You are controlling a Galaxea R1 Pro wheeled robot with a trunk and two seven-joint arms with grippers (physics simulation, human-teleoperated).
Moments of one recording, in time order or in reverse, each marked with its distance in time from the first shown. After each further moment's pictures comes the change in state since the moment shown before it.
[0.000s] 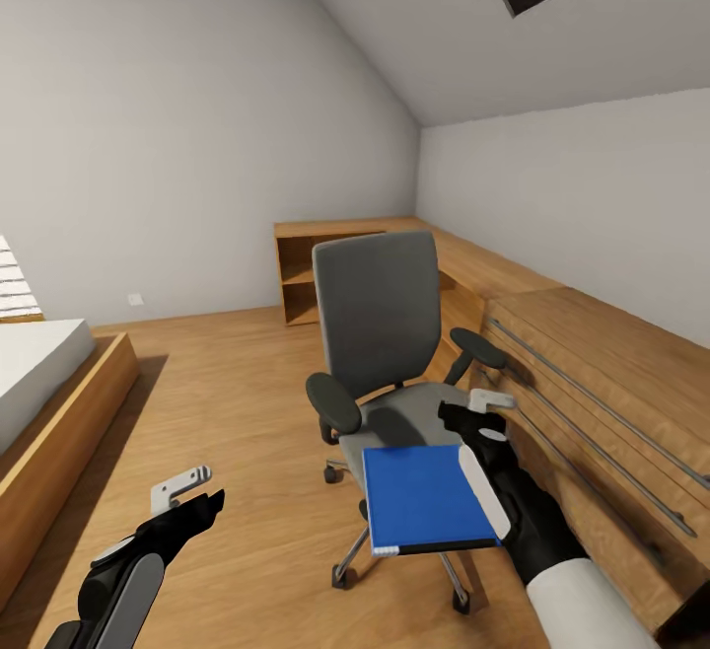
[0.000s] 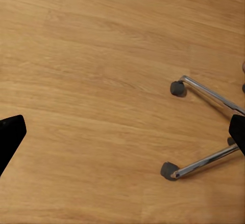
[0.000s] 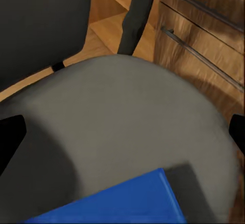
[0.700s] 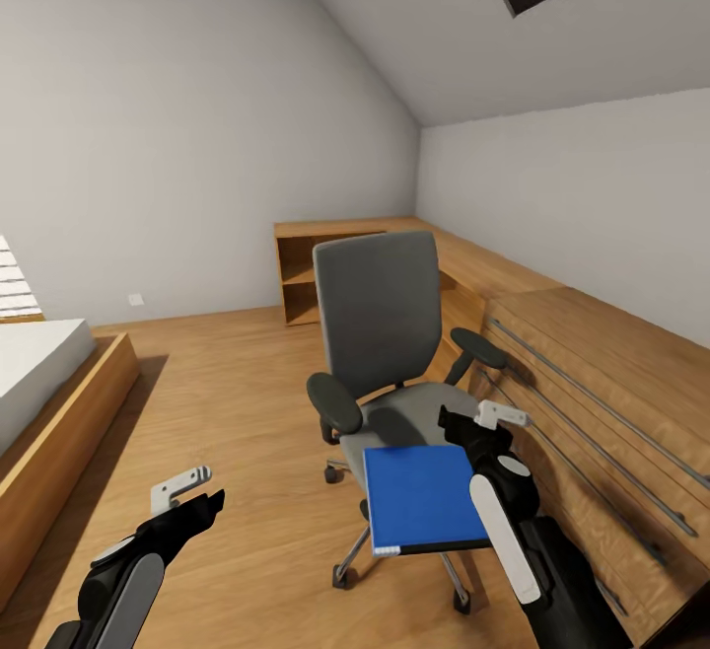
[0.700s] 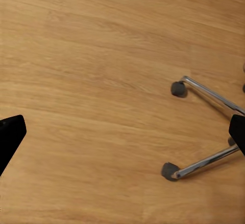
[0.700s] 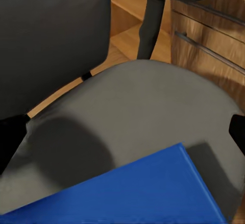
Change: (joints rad) left arm 0.000 0.000 0.000 0.000 -0.001 -0.001 0.000; right arm 0.198 0.011 0.004 -0.365 -0.085 0.048 -0.050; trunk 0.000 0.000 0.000
